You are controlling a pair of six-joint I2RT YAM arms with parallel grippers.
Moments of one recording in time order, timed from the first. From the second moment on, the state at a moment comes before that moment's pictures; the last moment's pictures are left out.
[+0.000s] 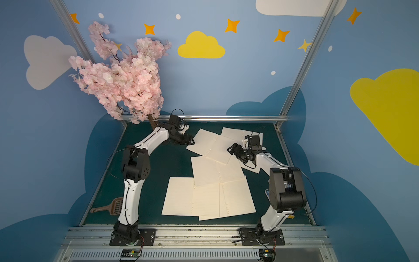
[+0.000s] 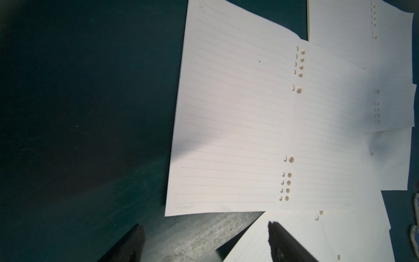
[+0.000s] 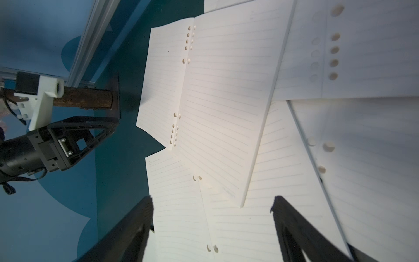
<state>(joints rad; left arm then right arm) -0.28 2.35 2.05 -0.82 0.34 -0.14 0.15 1.71 1.02 -0.16 -0.49 0.60</state>
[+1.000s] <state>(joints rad) -0.25 2.49 2.17 -0.88 0.44 -0.15 0.18 1.93 1.14 -0.21 -0.52 0.59</state>
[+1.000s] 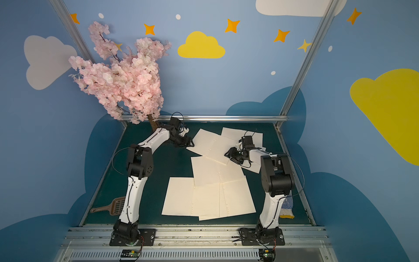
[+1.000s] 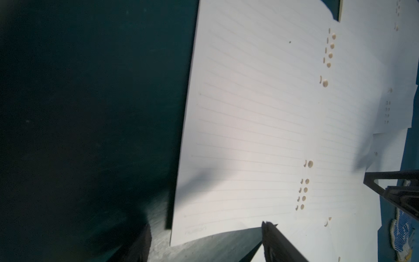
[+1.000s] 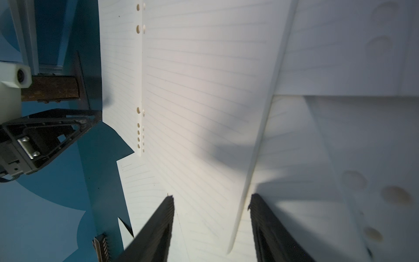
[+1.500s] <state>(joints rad) -0.24 2.54 2.25 -0.91 0.49 -0.16 0.18 1.96 1.17 -0.21 -0.54 0.58</state>
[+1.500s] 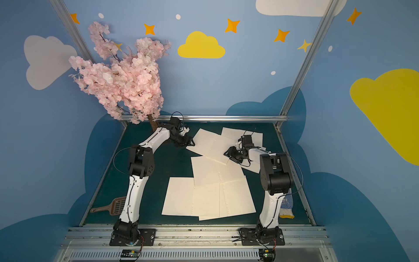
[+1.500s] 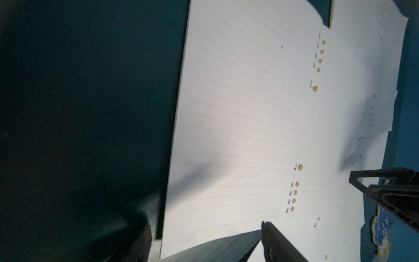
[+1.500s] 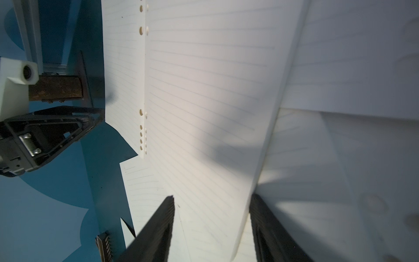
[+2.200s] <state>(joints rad) -0.21 2.56 2.26 -0.93 0.64 -0.19 0.18 1.98 1.19 -0.22 -0.56 0.57</state>
